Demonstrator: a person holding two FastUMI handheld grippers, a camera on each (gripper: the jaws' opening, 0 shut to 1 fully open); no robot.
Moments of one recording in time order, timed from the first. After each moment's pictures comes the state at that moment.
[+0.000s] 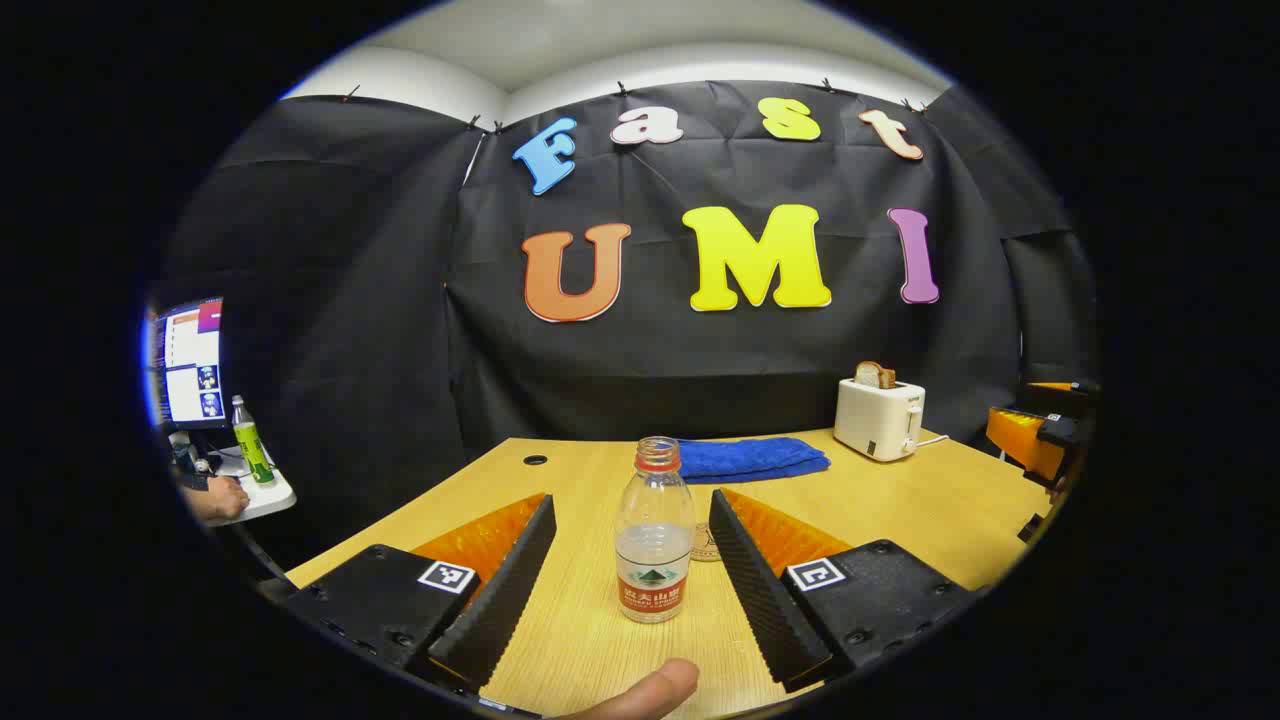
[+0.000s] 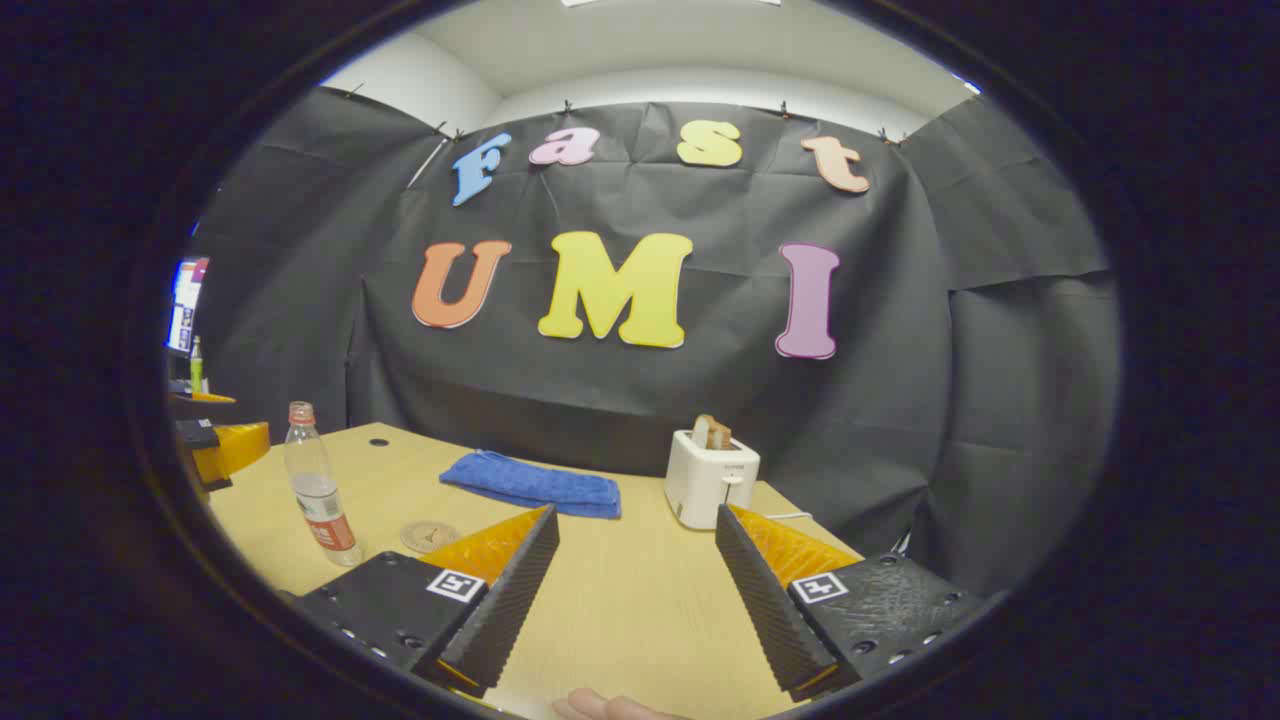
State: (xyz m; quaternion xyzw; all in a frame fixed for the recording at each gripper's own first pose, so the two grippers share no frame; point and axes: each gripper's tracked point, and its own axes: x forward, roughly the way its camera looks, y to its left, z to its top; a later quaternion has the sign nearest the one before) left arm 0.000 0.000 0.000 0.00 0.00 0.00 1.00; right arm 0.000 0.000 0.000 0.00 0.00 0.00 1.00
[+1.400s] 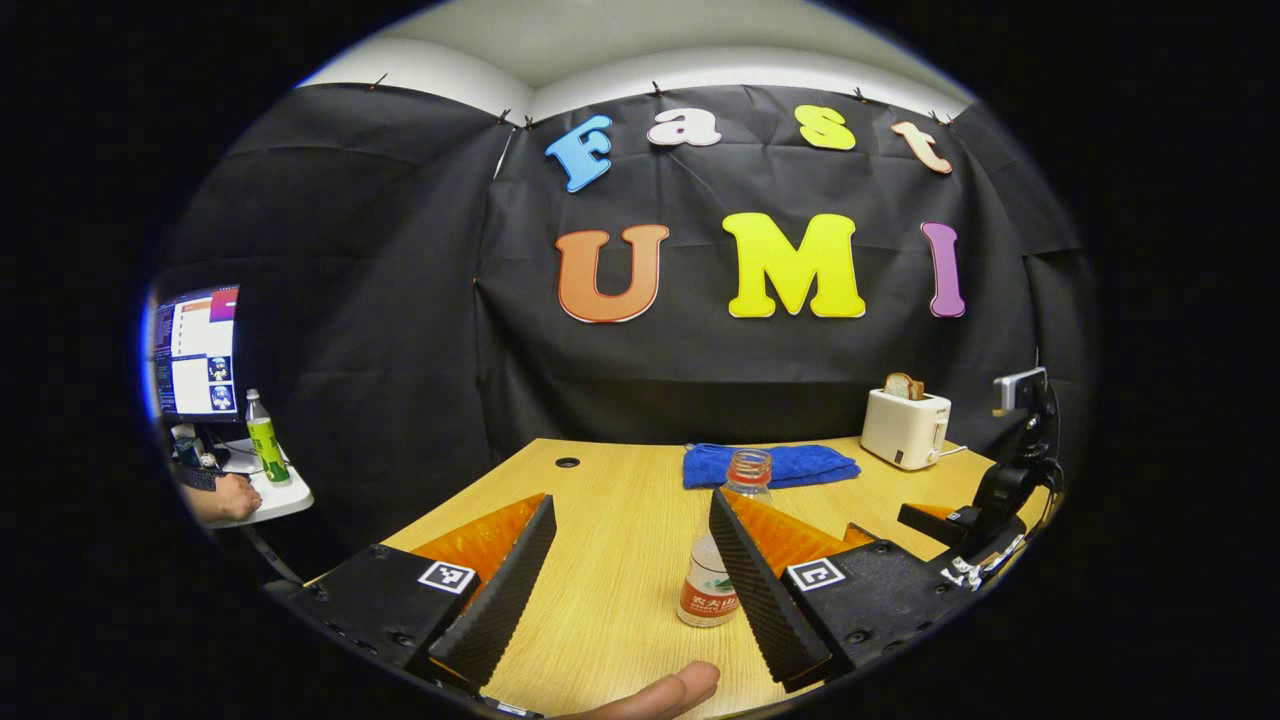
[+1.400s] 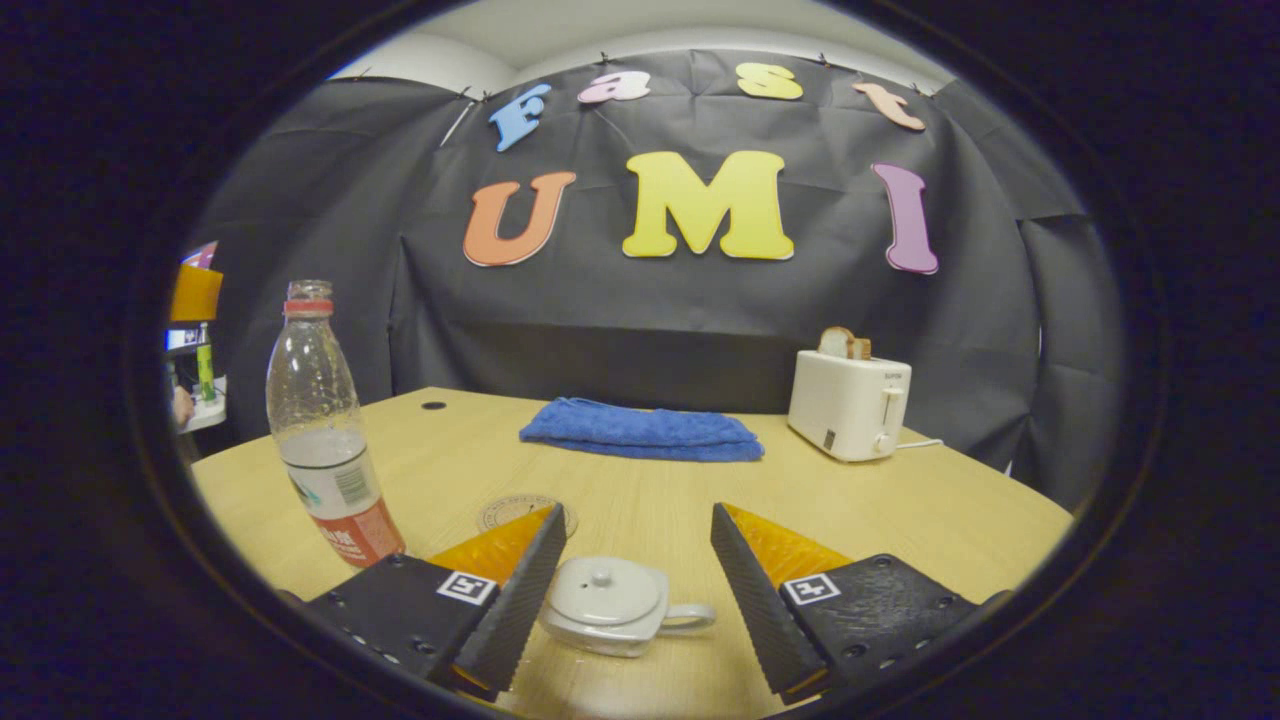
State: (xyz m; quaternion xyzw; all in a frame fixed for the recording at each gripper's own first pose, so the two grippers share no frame) left arm 0.001 0.059 0.010 -0.02 -0.01 0.02 1.00; right arm 0.088 0.166 -0.108 0.03 0.06 0.06 1.00
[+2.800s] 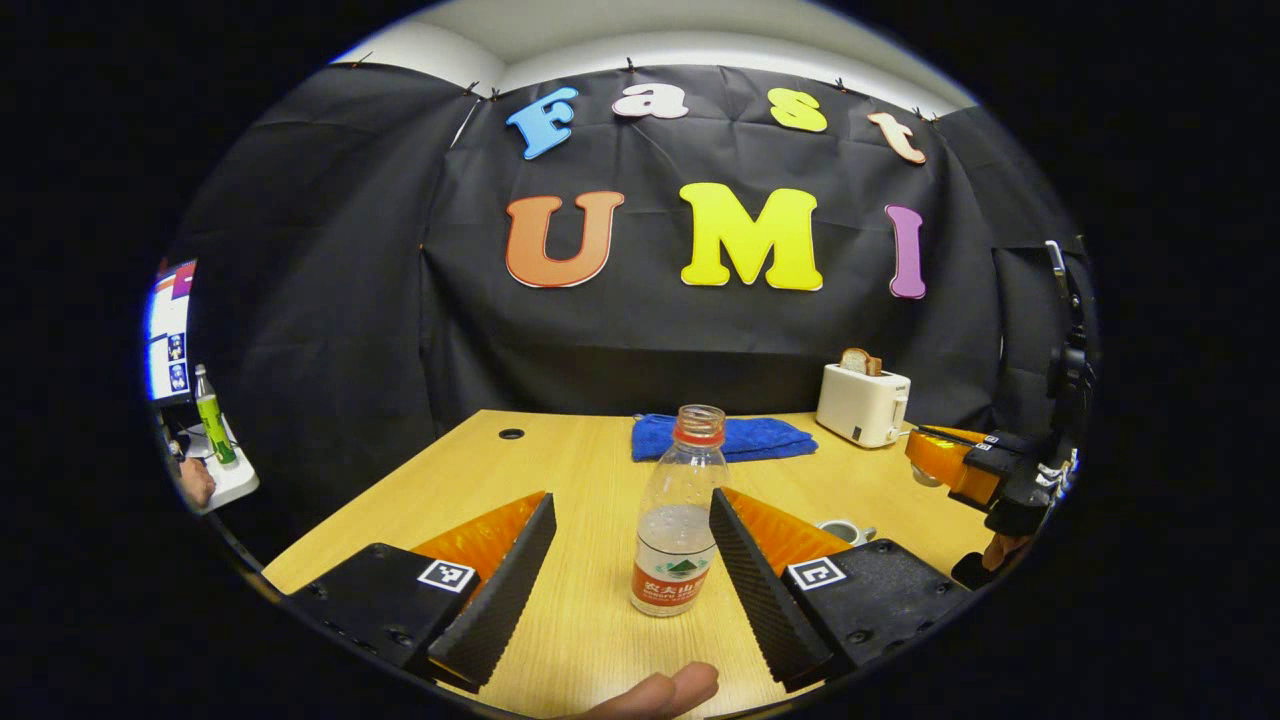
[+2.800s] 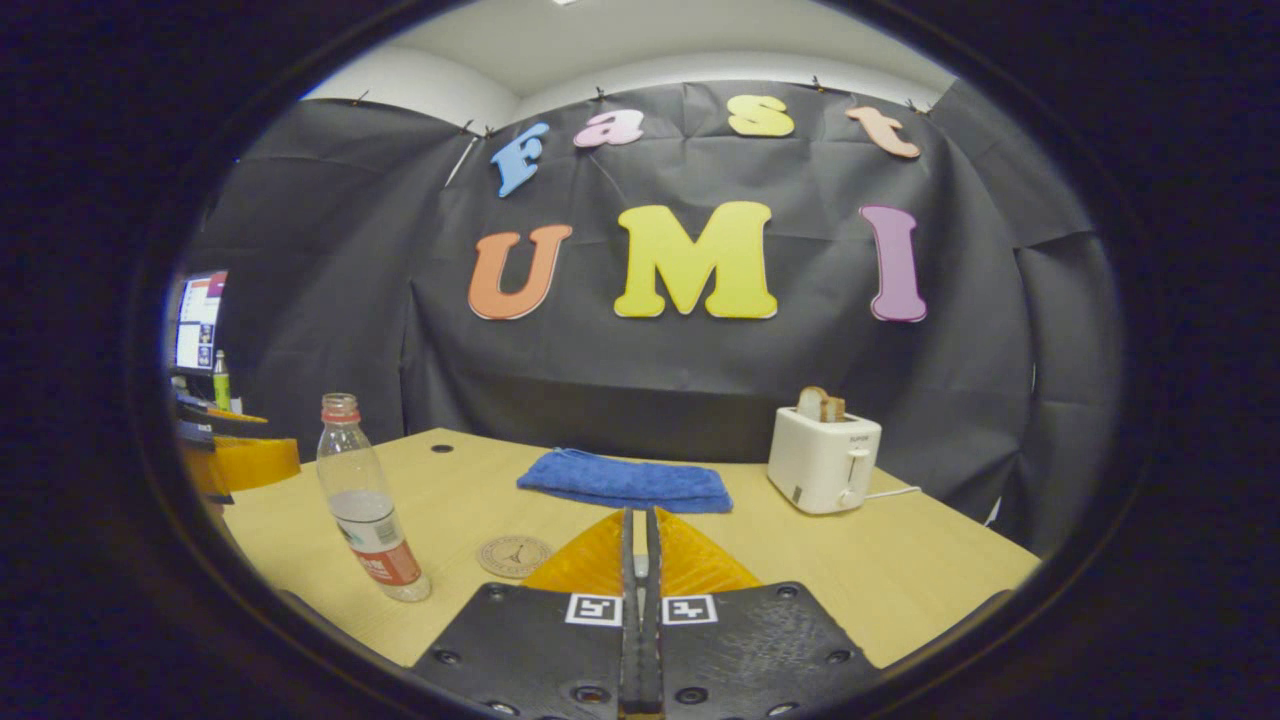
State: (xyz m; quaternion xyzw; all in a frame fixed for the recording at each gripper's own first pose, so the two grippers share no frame) left arm 0.022 0.017 -0.024 -0.03 0.03 -0.07 1.00; right arm 0.048 0.103 -0.028 0.03 0.00 0.08 1.00
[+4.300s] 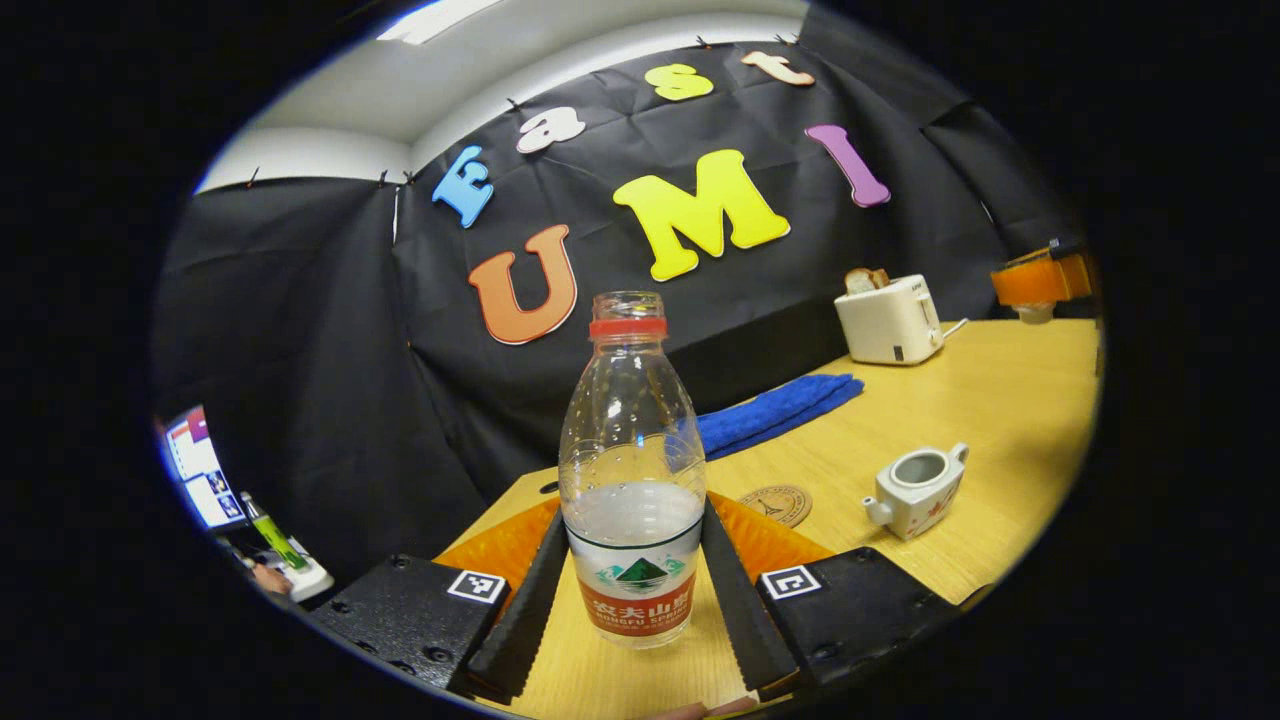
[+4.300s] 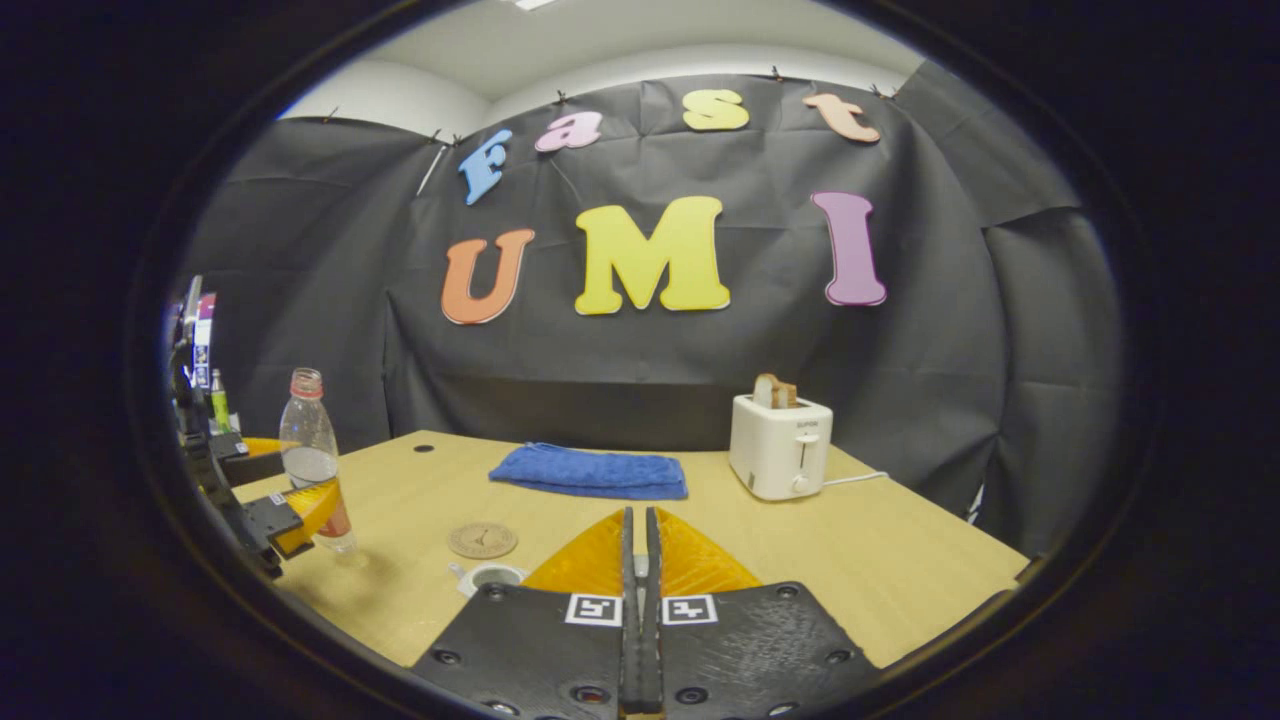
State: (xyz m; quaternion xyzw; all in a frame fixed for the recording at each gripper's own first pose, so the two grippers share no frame) left arm 0.061 0.009 -0.049 0.20 -0.01 0.01 0.98; right arm 0.032 0.041 -0.036 0.05 0.02 0.06 1.00
